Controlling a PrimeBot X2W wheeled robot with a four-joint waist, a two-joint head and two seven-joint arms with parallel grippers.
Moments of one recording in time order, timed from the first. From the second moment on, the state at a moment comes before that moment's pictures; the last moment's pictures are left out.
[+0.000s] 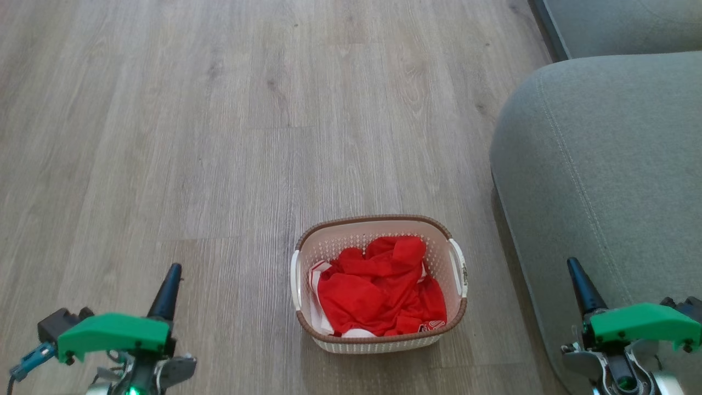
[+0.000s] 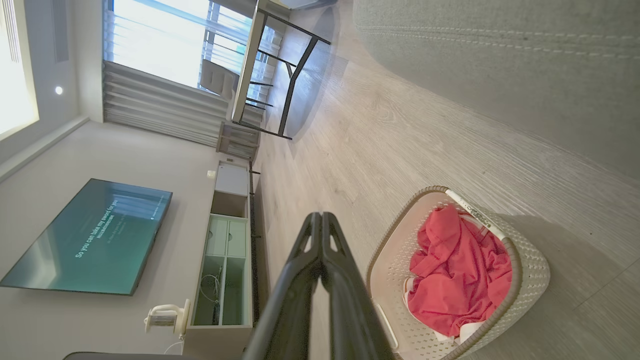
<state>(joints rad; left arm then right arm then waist) -0.01 0.11 -0.06 0.23 -1.37 -0.04 0.03 -0.02 -0.04 -0.07 0.24 1.29 0.13 0.01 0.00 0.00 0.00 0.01</state>
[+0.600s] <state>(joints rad) -0.03 0.08 0.01 0.25 -1.52 -0.09 0.07 -0.04 -0.04 -0.10 0.26 1.49 0.13 0.05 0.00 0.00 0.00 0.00</state>
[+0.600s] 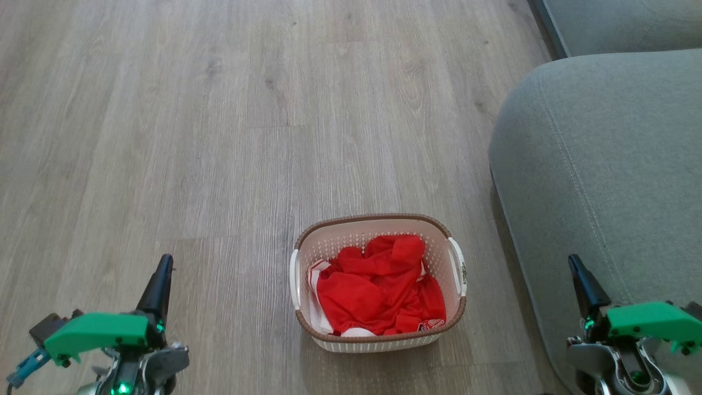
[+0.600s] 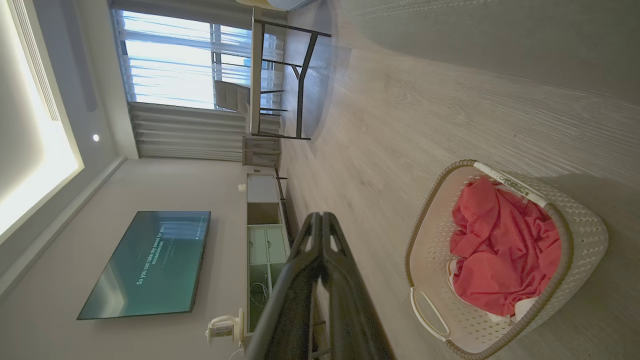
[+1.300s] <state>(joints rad) -0.05 0.06 0.07 0.27 -1.62 -0.12 0.10 -0.06 -0.04 -0.11 0.28 1.62 0.13 0.09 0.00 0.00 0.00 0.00</state>
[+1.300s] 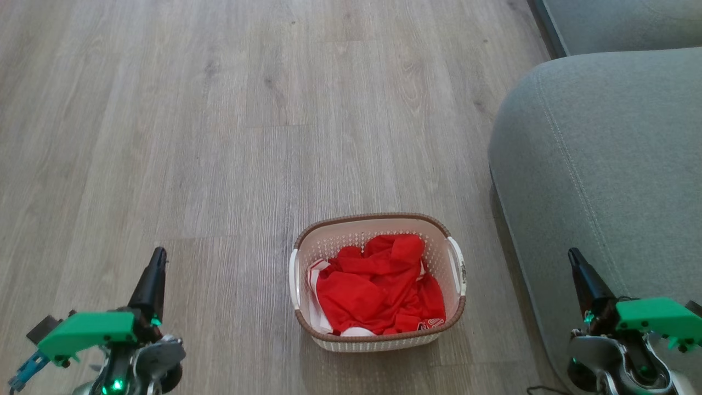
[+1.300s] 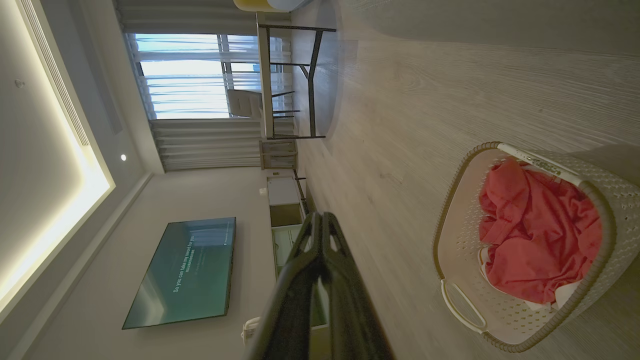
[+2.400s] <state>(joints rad) -0.05 0.05 0.07 0.27 -1.62 -0.12 0.10 -0.06 -0.04 -0.12 0.28 1.62 0.13 0.10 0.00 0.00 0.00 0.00</state>
